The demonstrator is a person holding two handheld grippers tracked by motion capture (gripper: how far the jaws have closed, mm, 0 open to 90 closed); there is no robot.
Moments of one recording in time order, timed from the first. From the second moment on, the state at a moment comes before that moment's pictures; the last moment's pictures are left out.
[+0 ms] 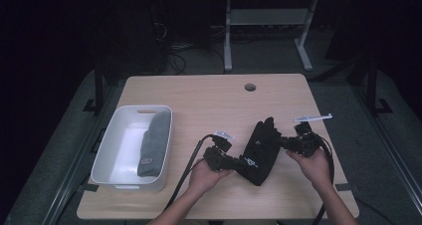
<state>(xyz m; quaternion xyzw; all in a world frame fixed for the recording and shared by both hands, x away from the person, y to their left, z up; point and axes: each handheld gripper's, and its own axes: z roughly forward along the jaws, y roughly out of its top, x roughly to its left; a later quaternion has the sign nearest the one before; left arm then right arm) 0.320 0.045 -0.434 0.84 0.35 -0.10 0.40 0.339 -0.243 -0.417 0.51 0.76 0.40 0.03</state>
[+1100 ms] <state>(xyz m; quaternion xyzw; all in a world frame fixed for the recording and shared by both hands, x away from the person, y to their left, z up) 0.318 0.087 -0.389 0.83 0.35 -0.07 0.43 0.356 -0.208 -0.366 0.48 0.75 0.45 0.01</state>
